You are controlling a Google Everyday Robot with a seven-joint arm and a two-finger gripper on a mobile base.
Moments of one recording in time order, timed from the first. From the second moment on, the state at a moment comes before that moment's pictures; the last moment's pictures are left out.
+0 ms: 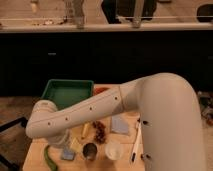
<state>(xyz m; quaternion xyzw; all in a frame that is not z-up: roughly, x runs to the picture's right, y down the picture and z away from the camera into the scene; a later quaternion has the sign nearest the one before) -0.180 0.273 0.668 -0.33 -0.18 -0.58 0.72</state>
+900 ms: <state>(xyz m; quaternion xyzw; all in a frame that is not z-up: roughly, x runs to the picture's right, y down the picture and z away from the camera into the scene) -0.220 0.280 0.670 -0.32 -0.20 -0.60 0.71</state>
